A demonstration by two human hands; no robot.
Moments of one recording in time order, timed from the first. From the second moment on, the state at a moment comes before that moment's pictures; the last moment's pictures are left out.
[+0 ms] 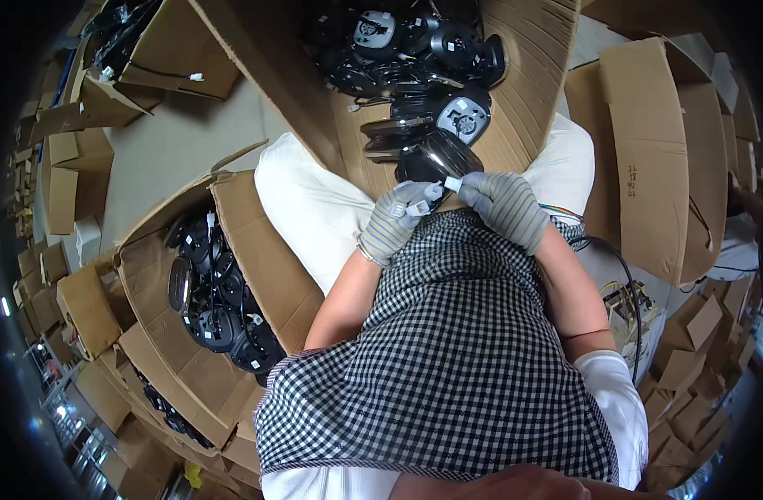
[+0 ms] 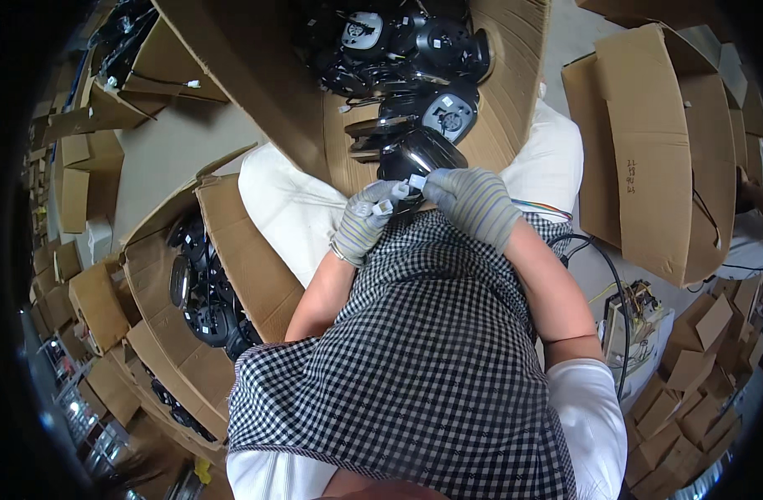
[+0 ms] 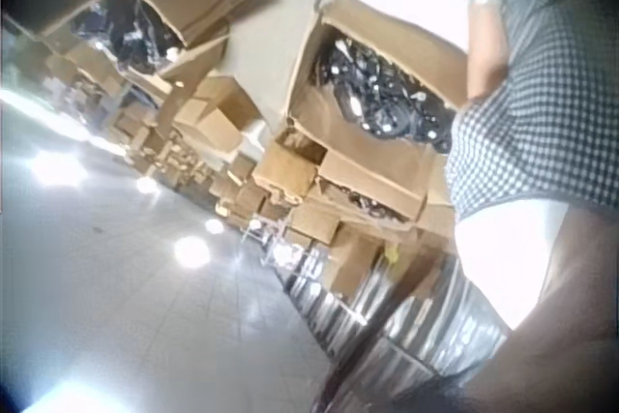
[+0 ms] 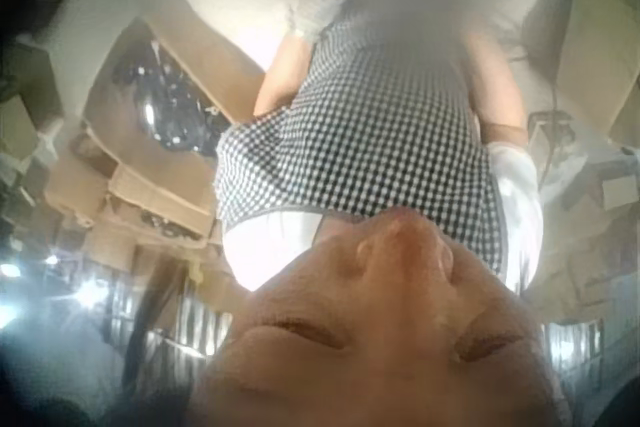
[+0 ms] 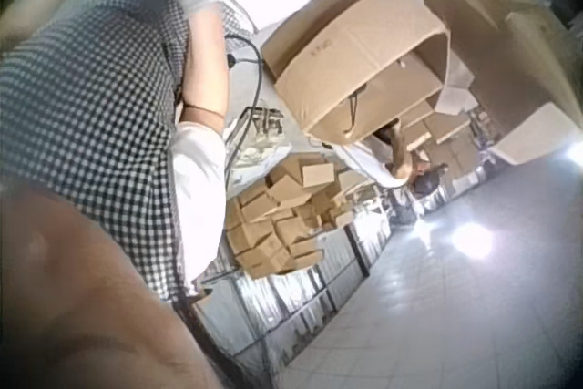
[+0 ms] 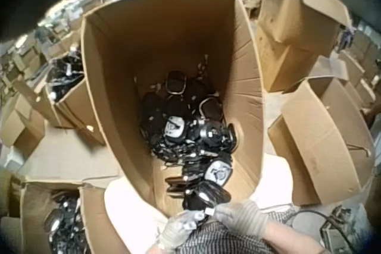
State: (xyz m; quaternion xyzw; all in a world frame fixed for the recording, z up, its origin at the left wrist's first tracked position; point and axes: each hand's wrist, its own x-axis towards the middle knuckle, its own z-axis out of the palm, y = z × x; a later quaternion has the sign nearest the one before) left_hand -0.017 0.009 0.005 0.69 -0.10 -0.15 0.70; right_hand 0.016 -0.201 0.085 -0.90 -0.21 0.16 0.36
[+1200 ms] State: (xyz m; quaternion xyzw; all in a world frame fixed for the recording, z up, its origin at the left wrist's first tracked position) left_hand -0.014 0.006 -0.018 0.73 -0.27 -0.43 0.45; right_hand 0.007 -0.230 0.016 -0.61 -0.15 0.59 0.50
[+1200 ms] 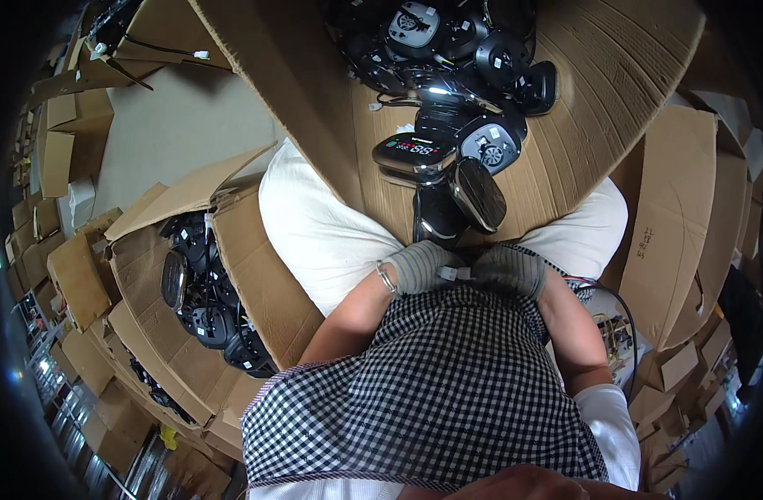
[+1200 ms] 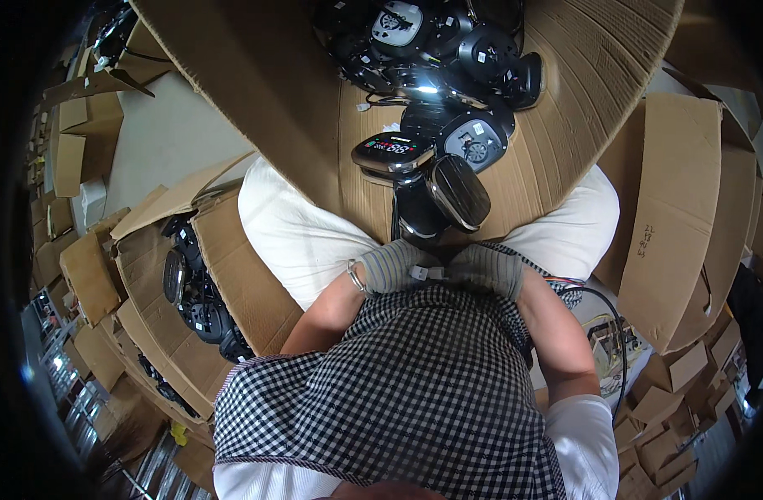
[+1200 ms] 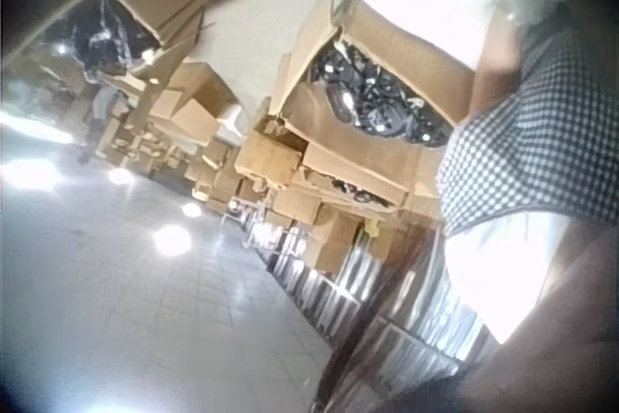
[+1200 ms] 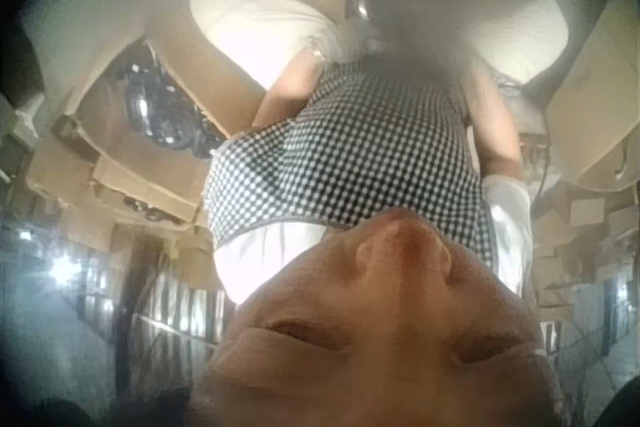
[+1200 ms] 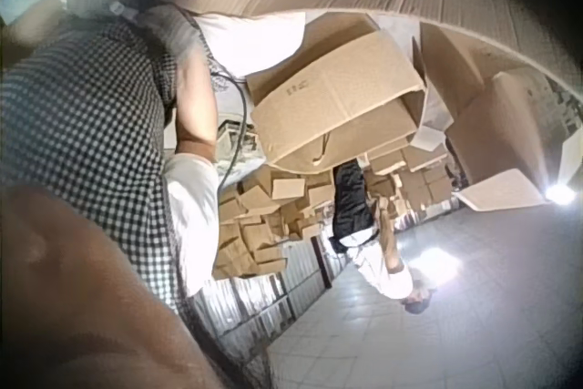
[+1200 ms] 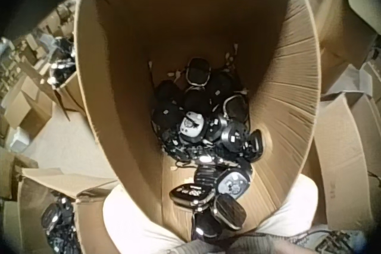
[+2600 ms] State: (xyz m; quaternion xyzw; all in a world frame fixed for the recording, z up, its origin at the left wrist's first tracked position) left_hand 0.002 0.002 0.008 0.47 0.18 0.08 0.86; right_hand 0.040 -0.167 0.017 -0.91 -0.31 0.26 0.06
